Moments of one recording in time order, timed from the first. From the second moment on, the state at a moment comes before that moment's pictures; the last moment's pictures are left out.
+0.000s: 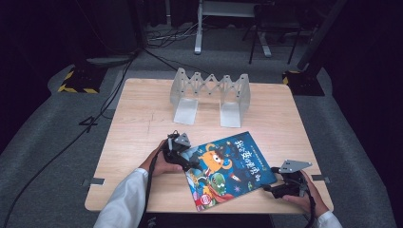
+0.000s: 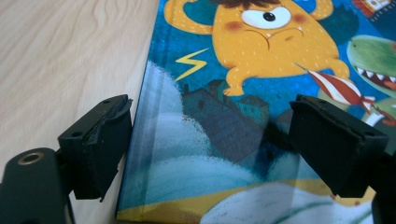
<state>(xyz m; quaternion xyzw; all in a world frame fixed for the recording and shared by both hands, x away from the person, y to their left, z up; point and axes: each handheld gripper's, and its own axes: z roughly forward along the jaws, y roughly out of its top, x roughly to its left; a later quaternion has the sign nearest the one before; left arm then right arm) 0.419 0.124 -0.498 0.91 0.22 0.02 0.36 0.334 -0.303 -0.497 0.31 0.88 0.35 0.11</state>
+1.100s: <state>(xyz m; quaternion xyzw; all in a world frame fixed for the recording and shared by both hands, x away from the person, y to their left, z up) 0.321 0.196 -0.504 0.89 0.24 0.06 0.38 0.343 -0.226 -0.499 0.28 0.88 0.35 0.12</state>
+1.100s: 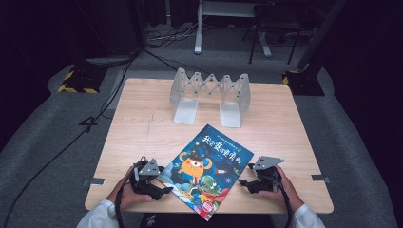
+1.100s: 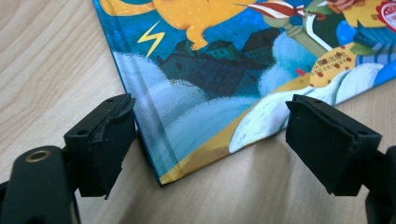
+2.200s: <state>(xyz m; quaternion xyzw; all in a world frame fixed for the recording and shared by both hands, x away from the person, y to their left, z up) 0.299 0.145 -0.503 0.90 0.18 0.01 0.39 0.345 -0.251 -0.496 0.31 0.88 0.34 0.13</state>
